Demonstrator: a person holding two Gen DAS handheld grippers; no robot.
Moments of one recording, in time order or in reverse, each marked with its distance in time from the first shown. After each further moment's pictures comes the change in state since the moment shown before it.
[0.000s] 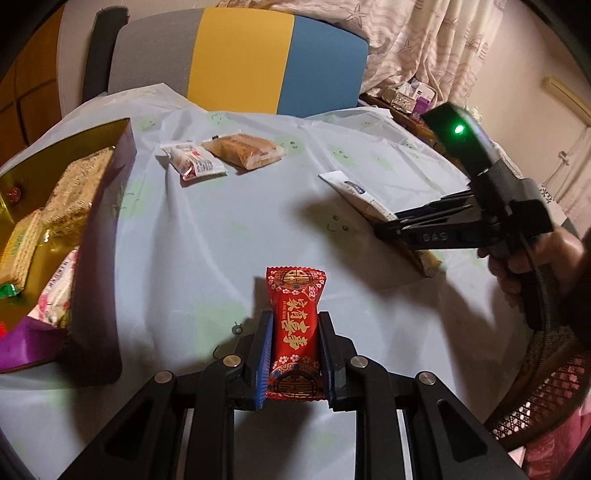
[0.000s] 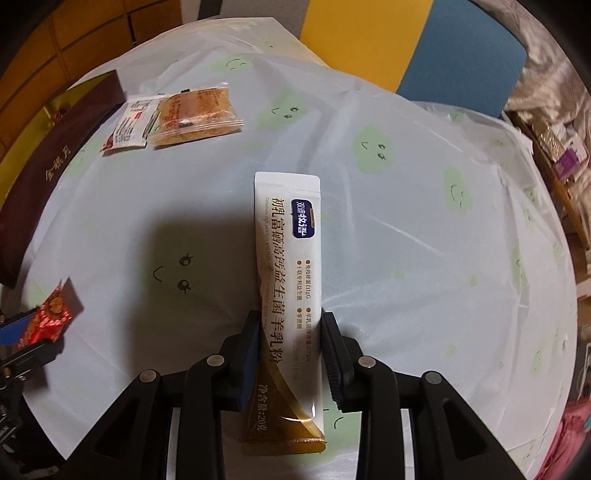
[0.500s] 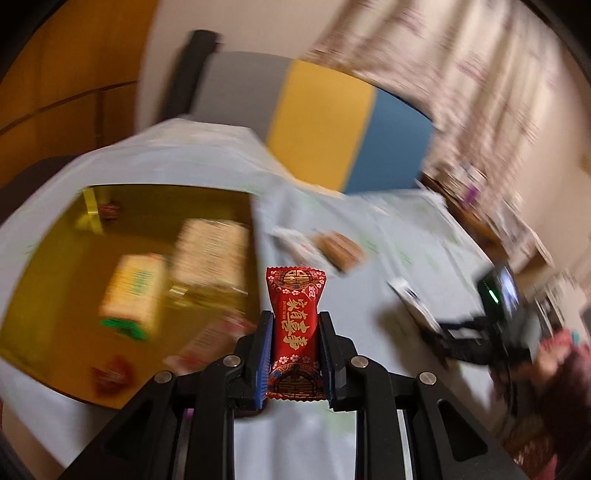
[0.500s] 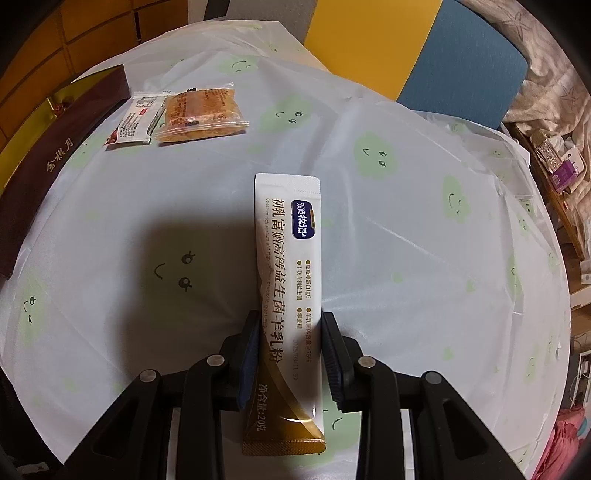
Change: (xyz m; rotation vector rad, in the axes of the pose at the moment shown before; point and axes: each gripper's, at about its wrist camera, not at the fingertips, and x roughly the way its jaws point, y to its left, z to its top) left arm -0.090 0.088 0.040 -0.256 -0.208 0.153; right arm 0.000 0.008 -0.005 -0.025 -0.020 -0.024
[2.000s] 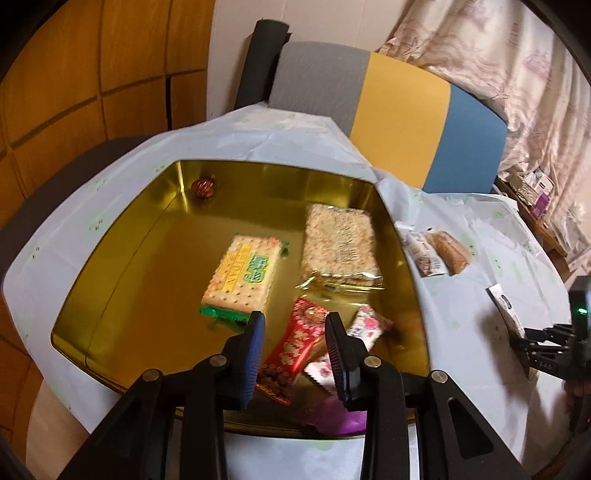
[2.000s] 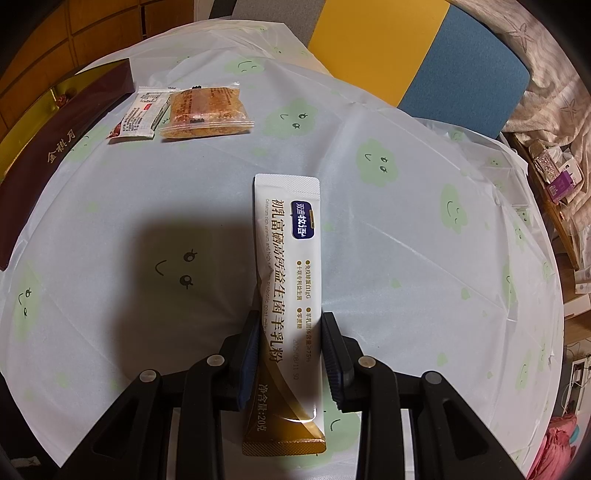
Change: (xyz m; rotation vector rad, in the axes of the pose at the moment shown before) left arm 0.011 0.066 -0.007 -0.030 0.029 0.245; right arm -0.001 0.003 -0.003 -0.025 -0.007 -0.020
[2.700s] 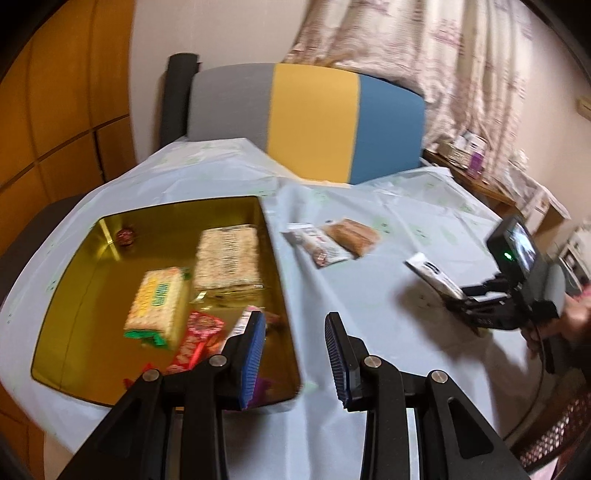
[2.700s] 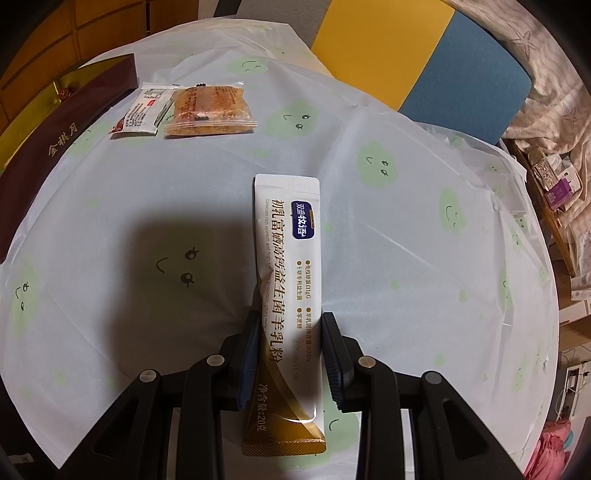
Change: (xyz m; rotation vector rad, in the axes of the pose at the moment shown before) left arm -0.036 -0.080 -0.017 0.245 -0.062 -0.176; right arm 0.000 0.005 -0.001 -0.021 -0.003 -0.021
